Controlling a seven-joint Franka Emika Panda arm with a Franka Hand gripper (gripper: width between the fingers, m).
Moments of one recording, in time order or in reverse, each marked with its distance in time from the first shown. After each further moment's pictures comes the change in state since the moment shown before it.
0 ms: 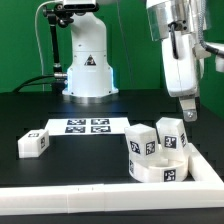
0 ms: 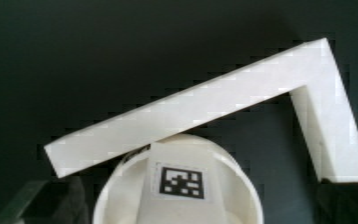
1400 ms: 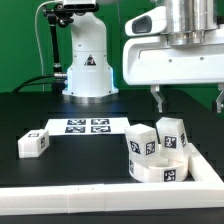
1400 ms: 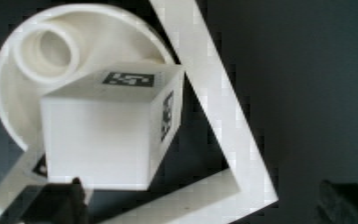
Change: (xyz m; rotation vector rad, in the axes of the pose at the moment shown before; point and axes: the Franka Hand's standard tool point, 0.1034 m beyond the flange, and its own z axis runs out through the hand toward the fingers) arm 0.002 -0.003 -0.005 -0.105 0.091 -1.428
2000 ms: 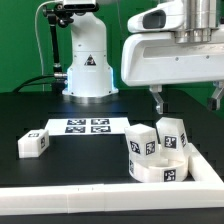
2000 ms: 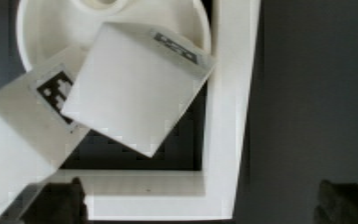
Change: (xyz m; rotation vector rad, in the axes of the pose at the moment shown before) arm 0.005 0.003 -0.001 -0.034 0.010 -0.527
